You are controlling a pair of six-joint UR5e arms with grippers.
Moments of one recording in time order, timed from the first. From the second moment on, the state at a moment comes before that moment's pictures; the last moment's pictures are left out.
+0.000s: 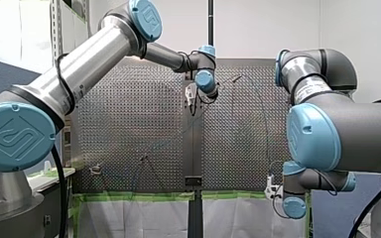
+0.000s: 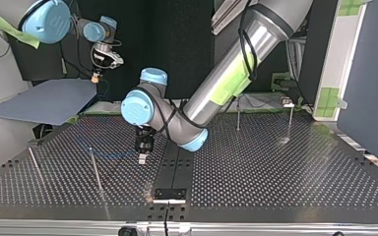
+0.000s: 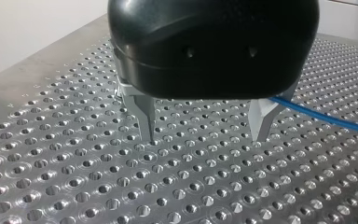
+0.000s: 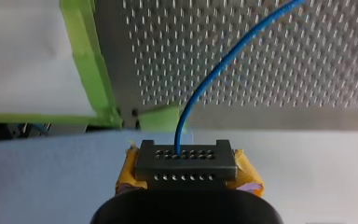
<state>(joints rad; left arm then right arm) -0.66 -2.33 -0.85 -3.18 -1.96 -1.78 1.69 -0.49 1.93 -1.40 1.67 1.58</state>
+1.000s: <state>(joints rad) -0.66 -2.33 -0.85 -3.21 -1.96 -1.76 1.72 -0.49 1.87 -1.32 1.58 1.62</state>
